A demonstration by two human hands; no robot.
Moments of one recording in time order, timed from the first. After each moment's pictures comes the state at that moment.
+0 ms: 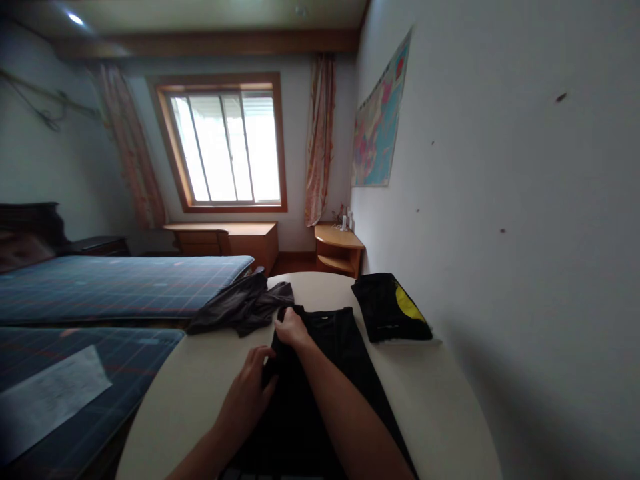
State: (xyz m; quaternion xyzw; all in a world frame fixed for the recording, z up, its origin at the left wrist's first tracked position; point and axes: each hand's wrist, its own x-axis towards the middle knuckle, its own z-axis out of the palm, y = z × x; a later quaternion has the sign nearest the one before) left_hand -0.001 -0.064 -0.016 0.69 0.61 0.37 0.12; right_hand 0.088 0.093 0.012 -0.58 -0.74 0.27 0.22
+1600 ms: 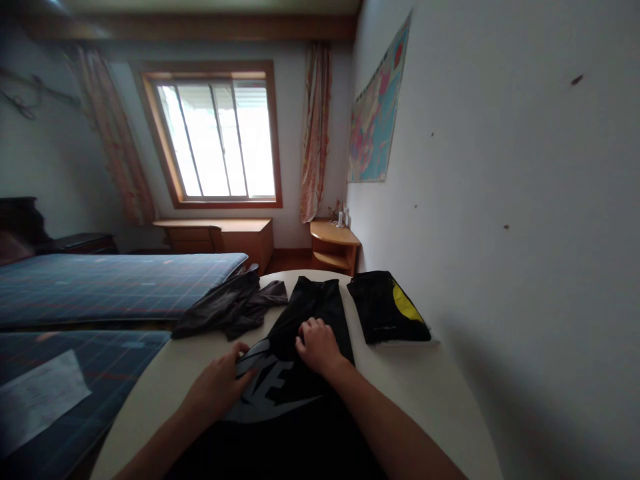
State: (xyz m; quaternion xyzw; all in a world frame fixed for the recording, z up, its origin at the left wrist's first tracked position) left_hand -0.030 -0.049 0.030 0.64 0.74 0.16 0.14; right_hand 0.174 0.060 0.000 -0.53 -0.84 0.05 0.14
